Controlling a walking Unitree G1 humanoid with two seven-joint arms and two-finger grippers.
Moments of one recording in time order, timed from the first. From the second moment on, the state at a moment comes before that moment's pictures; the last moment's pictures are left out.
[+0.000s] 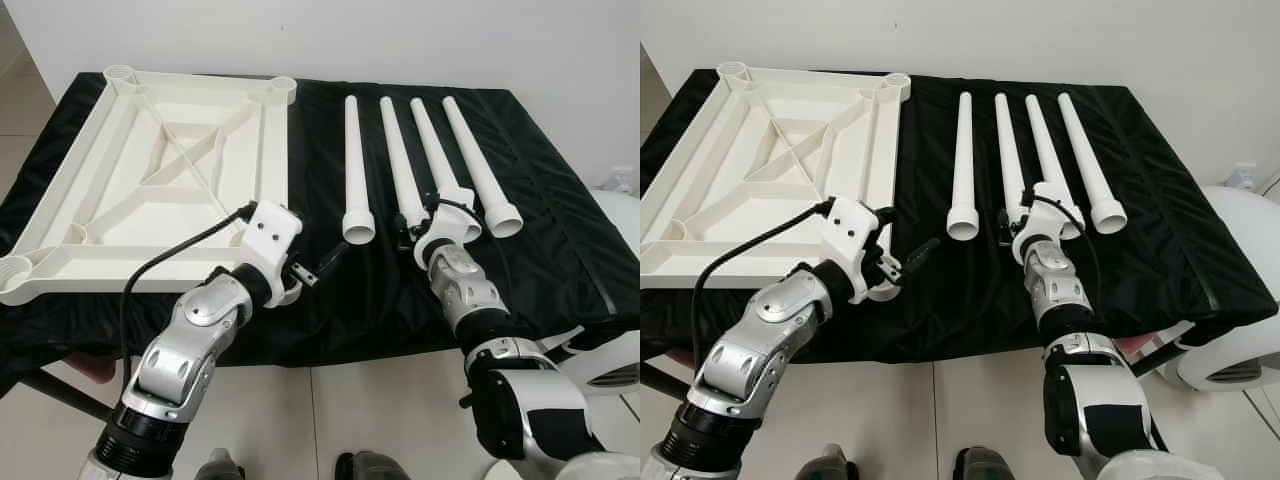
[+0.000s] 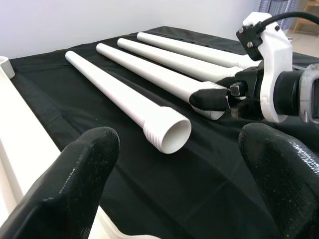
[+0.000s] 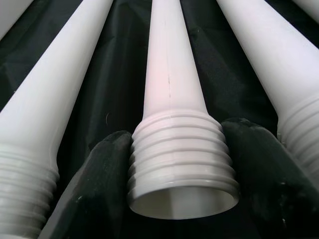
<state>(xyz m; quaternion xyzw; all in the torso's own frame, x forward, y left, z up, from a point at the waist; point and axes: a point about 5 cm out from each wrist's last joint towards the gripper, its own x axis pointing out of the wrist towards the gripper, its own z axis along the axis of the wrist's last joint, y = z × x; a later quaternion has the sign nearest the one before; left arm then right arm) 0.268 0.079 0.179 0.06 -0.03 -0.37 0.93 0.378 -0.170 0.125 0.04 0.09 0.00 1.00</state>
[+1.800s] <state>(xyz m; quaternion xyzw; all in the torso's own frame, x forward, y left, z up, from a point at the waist) 0.322 0.074 0.218 -0.16 0.02 -0.41 0.90 0.320 -0.149 0.140 0.05 -0.11 0.21 0.97</state>
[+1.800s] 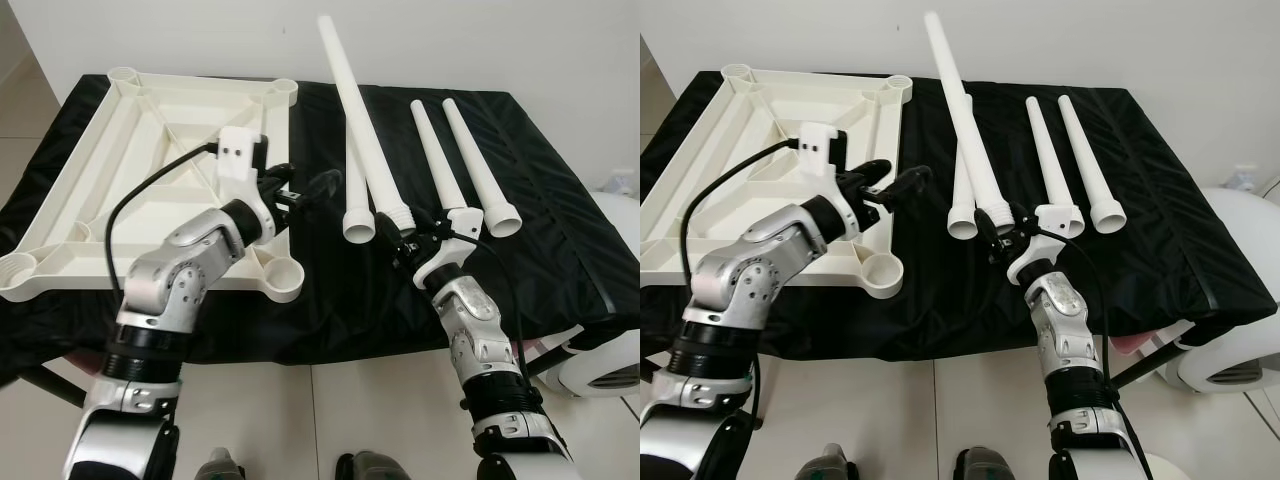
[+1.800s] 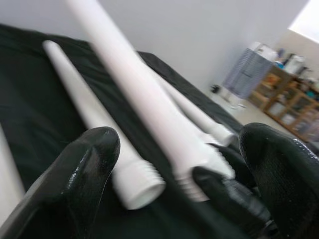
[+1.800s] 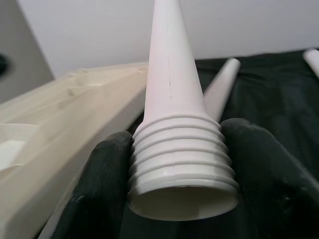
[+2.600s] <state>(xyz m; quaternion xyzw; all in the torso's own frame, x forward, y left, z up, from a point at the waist) 0.362 0.057 0.226 -0.18 0.09 -0.41 0.89 0.308 -0.127 0.156 0.03 -0.14 0.28 0.95</state>
